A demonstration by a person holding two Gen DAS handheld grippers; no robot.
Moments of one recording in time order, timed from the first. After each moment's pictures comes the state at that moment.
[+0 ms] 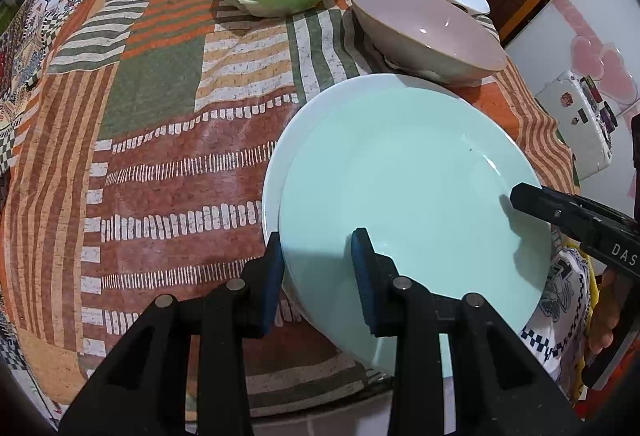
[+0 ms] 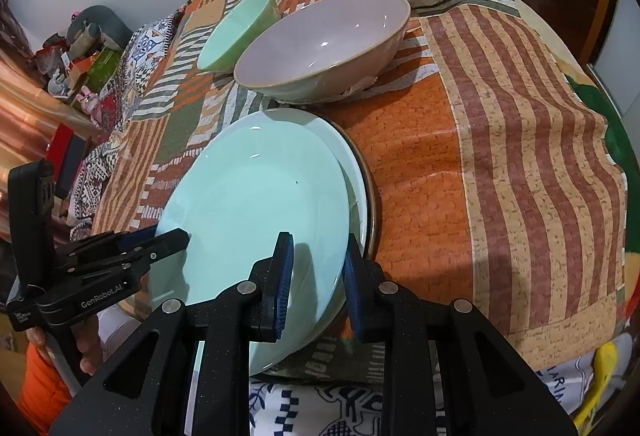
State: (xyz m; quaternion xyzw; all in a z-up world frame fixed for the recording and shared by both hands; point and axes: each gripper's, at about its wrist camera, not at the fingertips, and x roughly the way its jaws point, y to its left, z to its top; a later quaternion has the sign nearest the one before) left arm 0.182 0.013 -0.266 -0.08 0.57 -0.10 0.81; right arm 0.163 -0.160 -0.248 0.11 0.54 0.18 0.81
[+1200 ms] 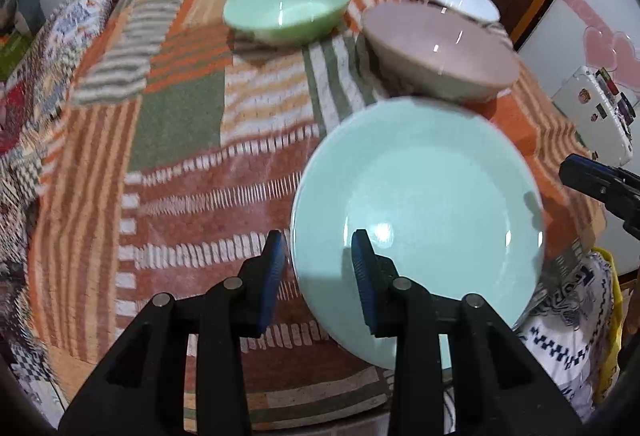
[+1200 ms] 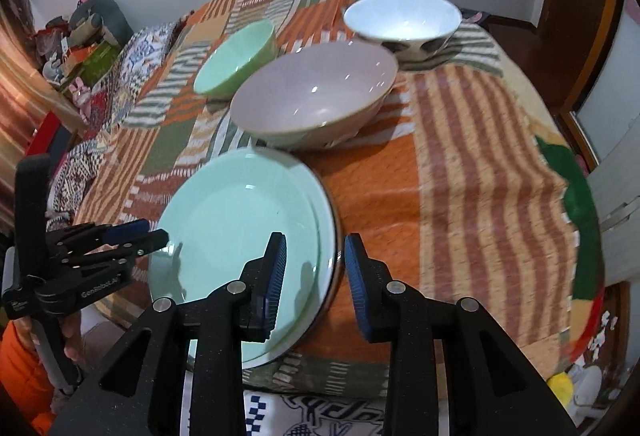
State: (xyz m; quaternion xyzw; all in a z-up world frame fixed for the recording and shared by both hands) left arm 0.186 0.011 -0.251 -0.02 0.54 -0.07 0.84; right arm 0.163 -0.170 -0.216 0.05 0.50 0.16 0.85
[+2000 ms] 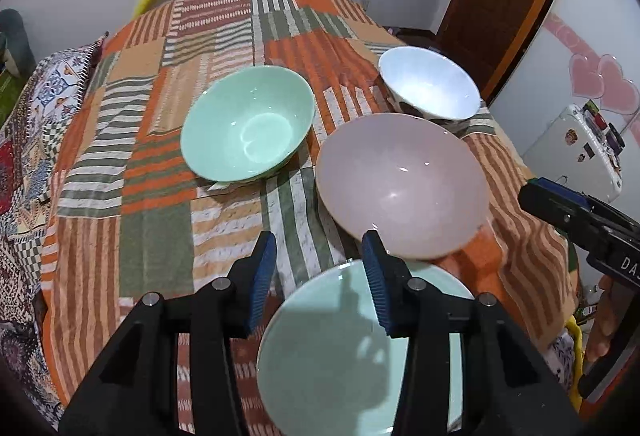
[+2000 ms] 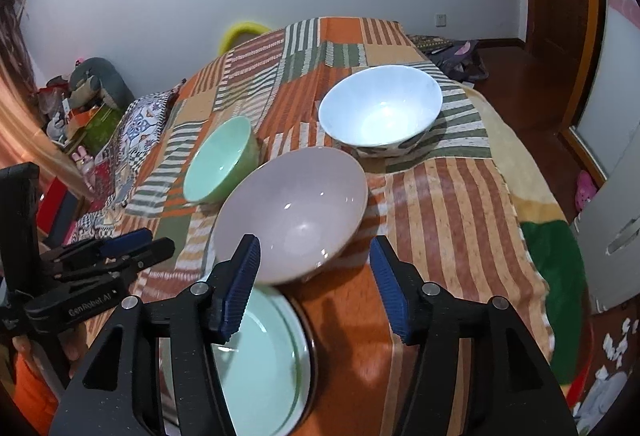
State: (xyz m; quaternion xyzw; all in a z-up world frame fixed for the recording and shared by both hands) left arm 0.281 -0.022 -0.200 -0.03 0.49 -0.09 0.87; right arm 0.233 -0.192 -0.188 0.11 0.43 0.15 0.88
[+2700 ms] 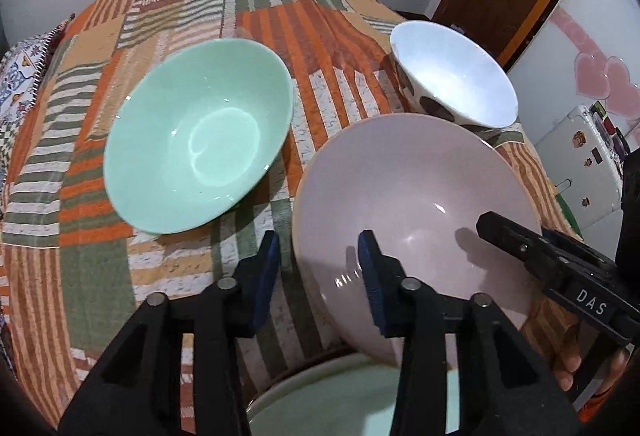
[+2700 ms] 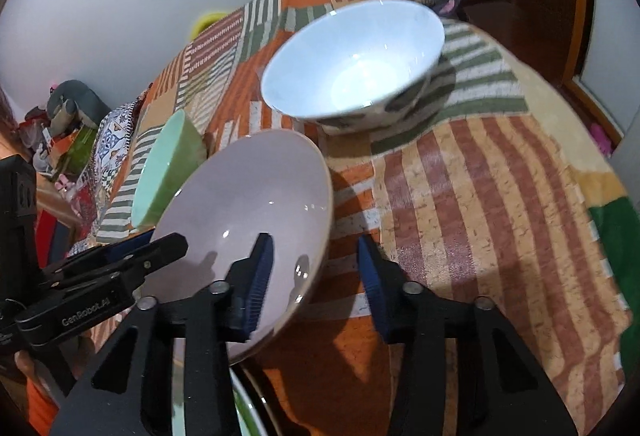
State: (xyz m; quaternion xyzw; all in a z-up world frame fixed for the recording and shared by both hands) left arm 0.349 -0.040 -0.260 -0.04 0.52 -0.12 0.84; right arm 0.281 -0.200 -0.253 0.17 0.47 0.13 0.86
